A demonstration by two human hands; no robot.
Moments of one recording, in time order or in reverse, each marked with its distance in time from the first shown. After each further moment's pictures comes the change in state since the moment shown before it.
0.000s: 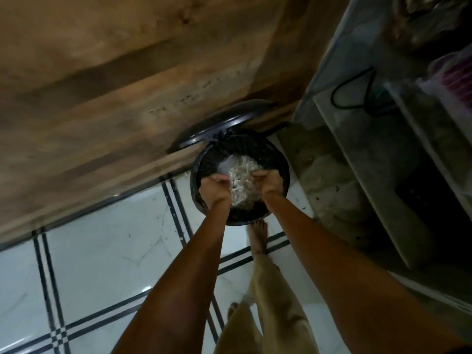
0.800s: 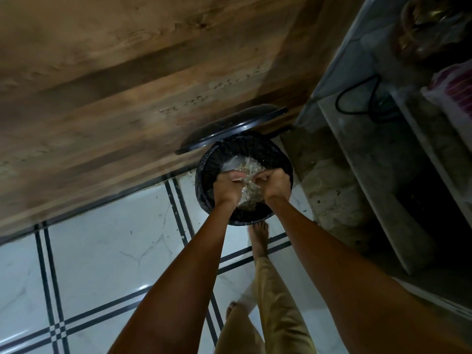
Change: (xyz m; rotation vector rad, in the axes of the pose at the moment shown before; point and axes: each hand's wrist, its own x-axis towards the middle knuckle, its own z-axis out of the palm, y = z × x) left_hand -0.017 0.012 -0.002 0.362 -0.223 0.302; right_hand -0.013 -0.007 -0.005 -0.423 0.071 -0.212
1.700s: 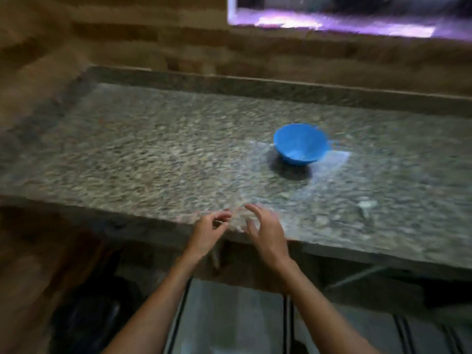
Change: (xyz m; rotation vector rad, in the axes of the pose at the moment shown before) left_hand -0.559 0.245 0.130 0.430 -0.967 1.030; right_hand -0.492 0.195 -0.457 0.204 0.864 0.003
